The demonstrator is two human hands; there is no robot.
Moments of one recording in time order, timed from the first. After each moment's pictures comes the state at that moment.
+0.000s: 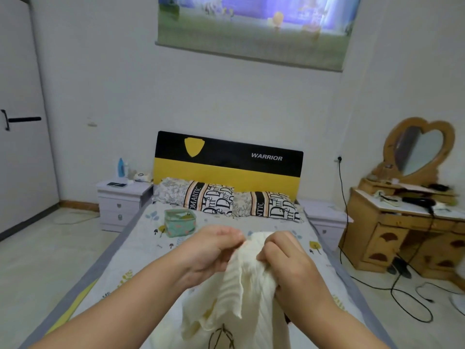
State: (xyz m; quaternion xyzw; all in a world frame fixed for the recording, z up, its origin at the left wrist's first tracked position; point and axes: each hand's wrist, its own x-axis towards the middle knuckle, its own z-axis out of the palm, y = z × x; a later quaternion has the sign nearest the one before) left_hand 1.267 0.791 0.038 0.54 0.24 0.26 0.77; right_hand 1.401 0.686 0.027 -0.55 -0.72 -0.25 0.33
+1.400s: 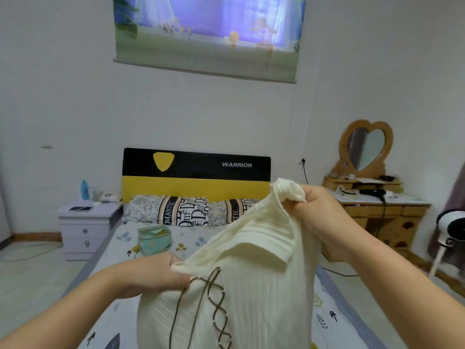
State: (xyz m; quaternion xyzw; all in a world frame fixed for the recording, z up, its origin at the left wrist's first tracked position) left_hand 1.219 0.805 0.037 0.82 0.25 0.03 0.51; right_hand 1.429 0.628 0.139 -0.68 -0.51 0.12 0.51
